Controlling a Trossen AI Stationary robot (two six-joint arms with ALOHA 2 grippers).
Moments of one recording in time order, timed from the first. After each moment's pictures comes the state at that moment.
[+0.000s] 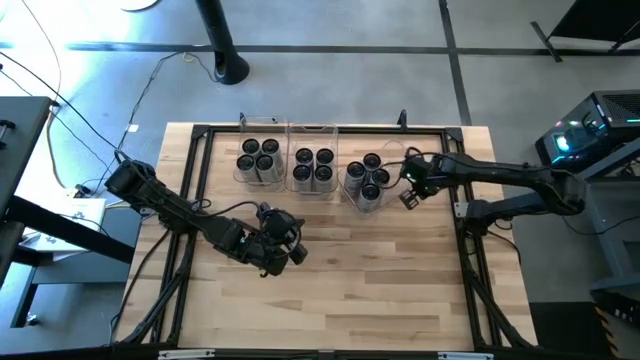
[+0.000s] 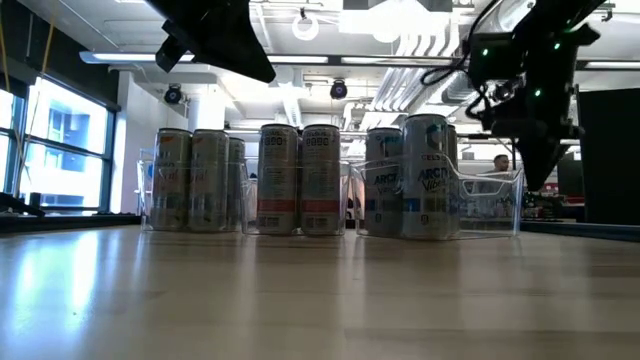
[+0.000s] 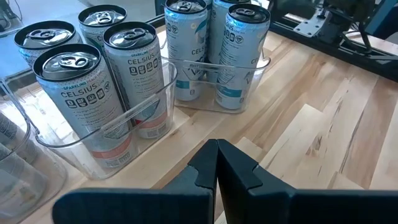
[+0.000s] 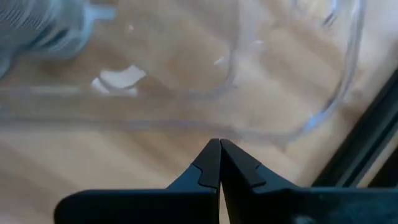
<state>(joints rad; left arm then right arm) -0.45 1.56 1.06 -0.39 -0.93 -0.85 -0.37 1.14 0.73 -1.01 0.21 0.55</state>
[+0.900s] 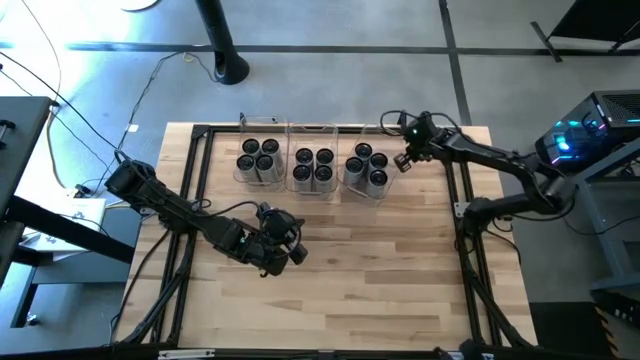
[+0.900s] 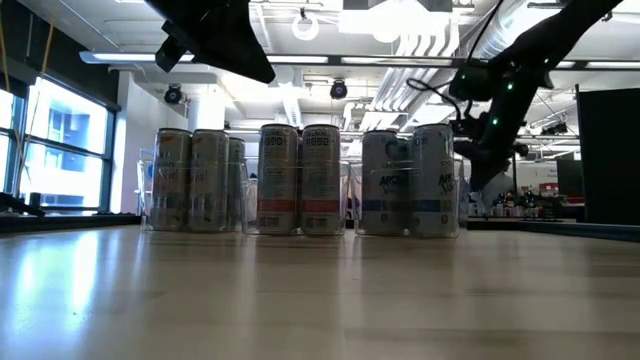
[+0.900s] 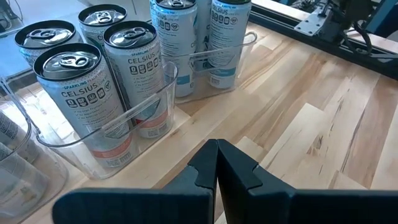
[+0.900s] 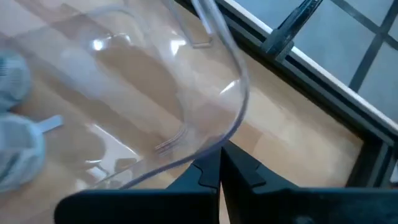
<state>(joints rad) -0.45 1.56 1.06 -0.40 -0.93 -0.85 -0.80 1.27 0.73 -0.47 0.22 0.05</state>
